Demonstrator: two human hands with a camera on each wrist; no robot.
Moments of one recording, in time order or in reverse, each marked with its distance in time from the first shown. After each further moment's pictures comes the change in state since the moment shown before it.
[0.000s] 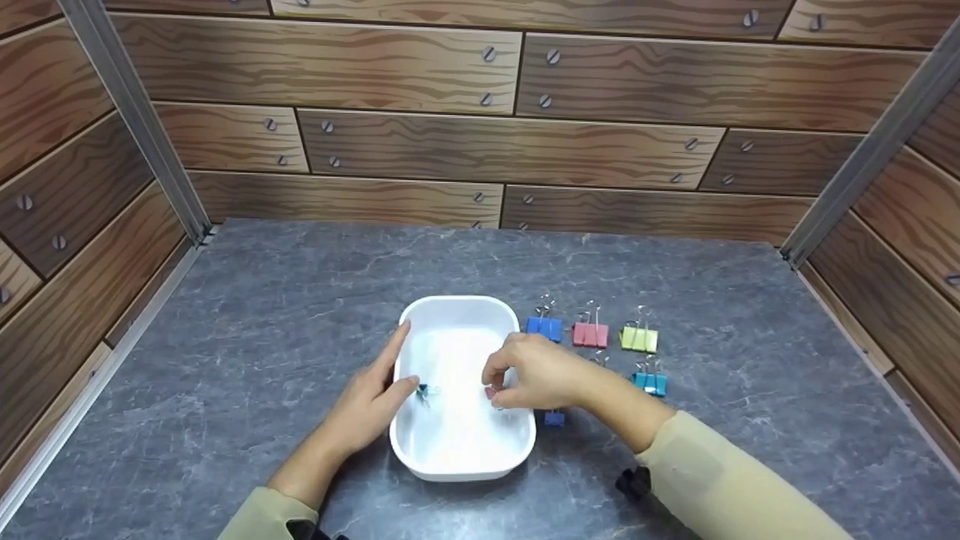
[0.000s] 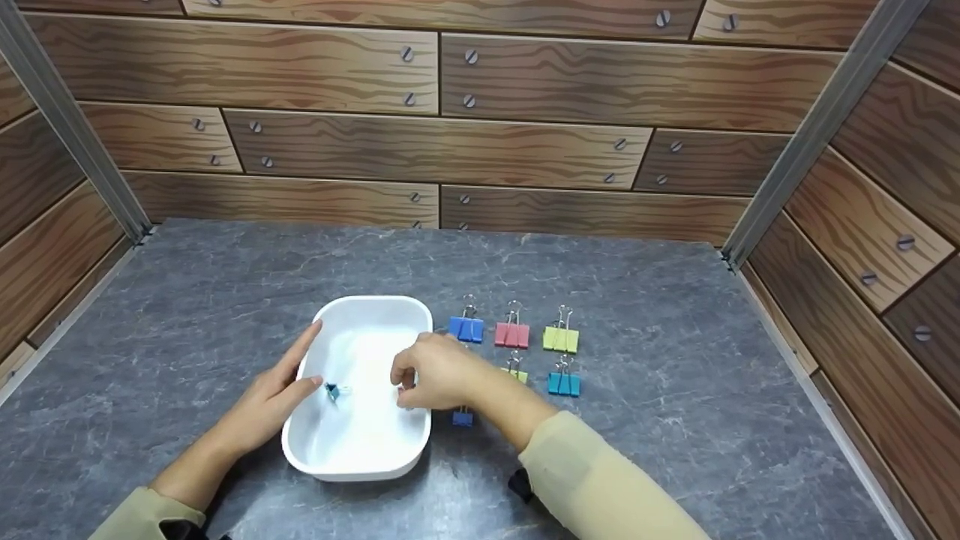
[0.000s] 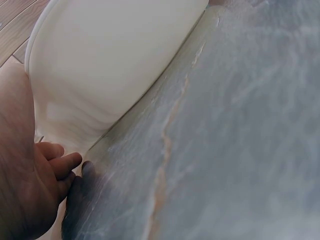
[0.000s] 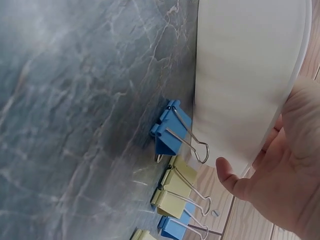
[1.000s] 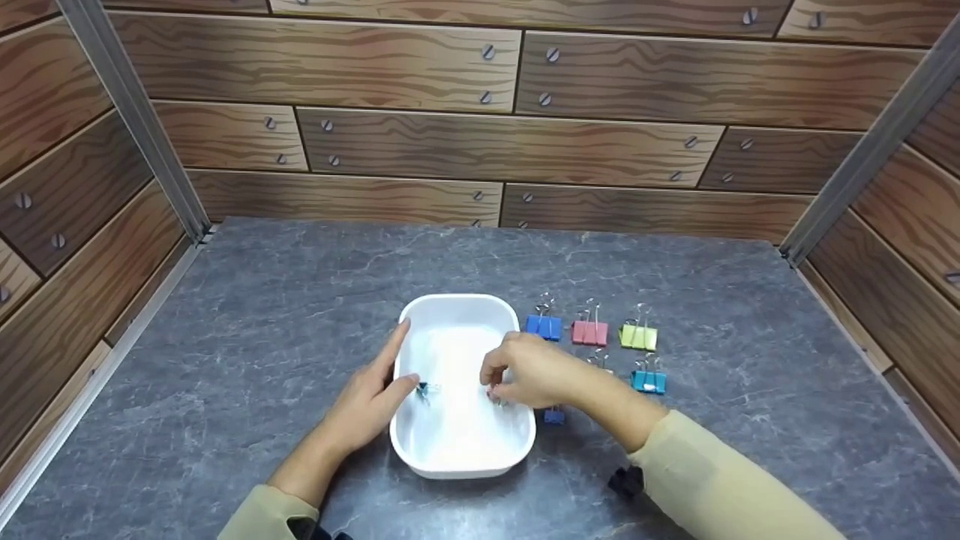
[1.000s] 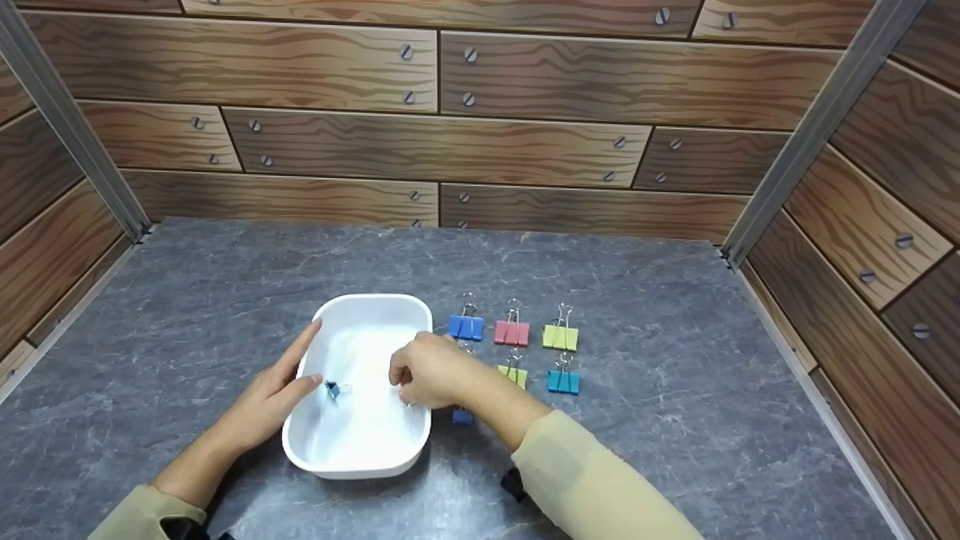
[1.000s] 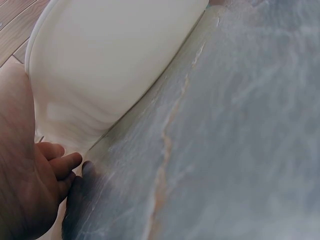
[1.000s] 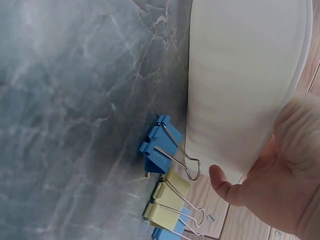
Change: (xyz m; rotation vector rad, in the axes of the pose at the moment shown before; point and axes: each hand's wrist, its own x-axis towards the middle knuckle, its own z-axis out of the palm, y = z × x) left_hand 0.001 0.000 -0.001 0.001 -0.007 0.004; right_hand 0.005 -0.008 0.004 0.012 -0.012 0.093
